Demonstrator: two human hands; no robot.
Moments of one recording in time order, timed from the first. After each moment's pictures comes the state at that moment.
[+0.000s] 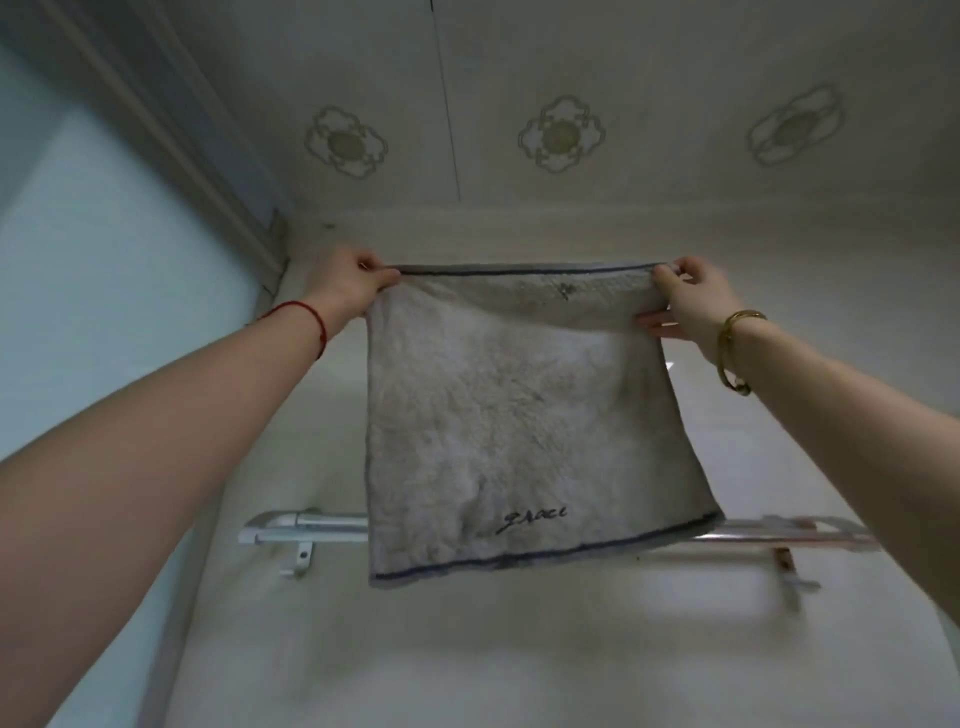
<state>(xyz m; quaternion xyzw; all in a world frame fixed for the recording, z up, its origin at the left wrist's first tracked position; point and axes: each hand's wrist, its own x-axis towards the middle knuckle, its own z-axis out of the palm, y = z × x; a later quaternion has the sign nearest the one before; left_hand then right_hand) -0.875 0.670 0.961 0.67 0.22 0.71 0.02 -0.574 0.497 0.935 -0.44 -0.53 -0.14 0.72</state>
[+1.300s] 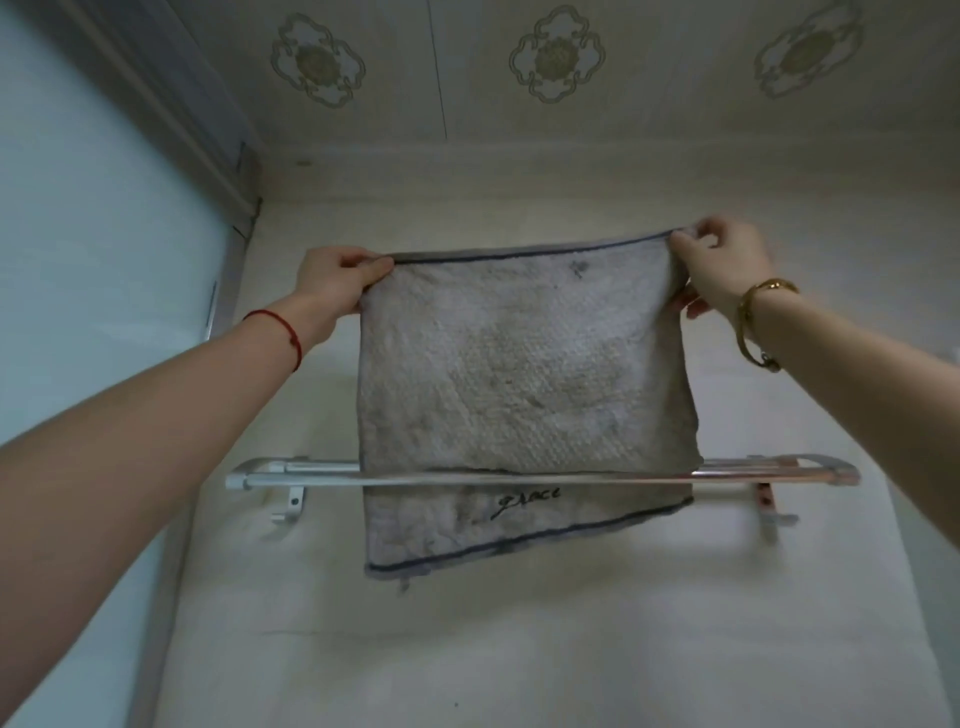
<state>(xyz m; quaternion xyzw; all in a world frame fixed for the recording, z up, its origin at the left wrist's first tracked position) -0.856 0.697 0.907 0.67 0.13 0.71 0.20 -0.570 0.482 0.894 -0.51 -0.47 -0.26 0.68</state>
